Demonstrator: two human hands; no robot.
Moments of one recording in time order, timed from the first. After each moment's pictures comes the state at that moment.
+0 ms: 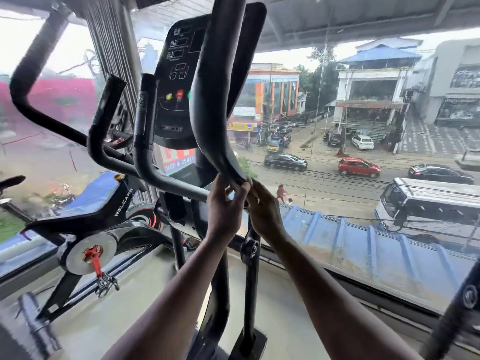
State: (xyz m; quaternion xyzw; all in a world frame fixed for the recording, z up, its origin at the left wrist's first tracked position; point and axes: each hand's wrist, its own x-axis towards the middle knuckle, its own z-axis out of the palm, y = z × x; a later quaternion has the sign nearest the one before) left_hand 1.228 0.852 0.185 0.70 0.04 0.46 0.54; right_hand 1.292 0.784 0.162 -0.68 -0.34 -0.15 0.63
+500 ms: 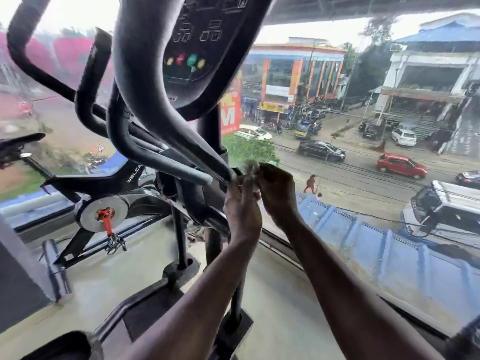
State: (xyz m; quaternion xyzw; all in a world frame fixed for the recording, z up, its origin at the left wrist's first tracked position) left_hand 1.308 0.780 0.141 0.57 0.25 0.48 0.62; right_hand 1.370 0.747 0.166 -0.68 -0.34 -0.01 0.65
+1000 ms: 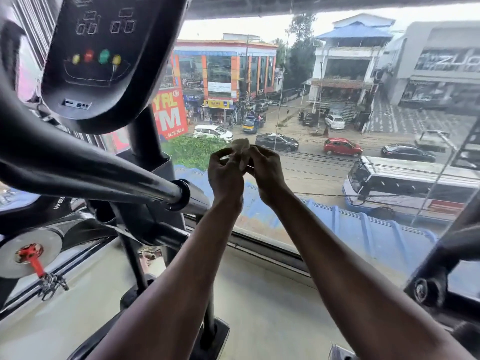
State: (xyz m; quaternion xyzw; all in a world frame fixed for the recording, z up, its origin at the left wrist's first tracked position) left_hand 1.408 0.773 0.182 0.49 0.16 0.37 0.77; right_hand 1.435 0.708 0.199 -0.58 -0.24 0.05 0.78
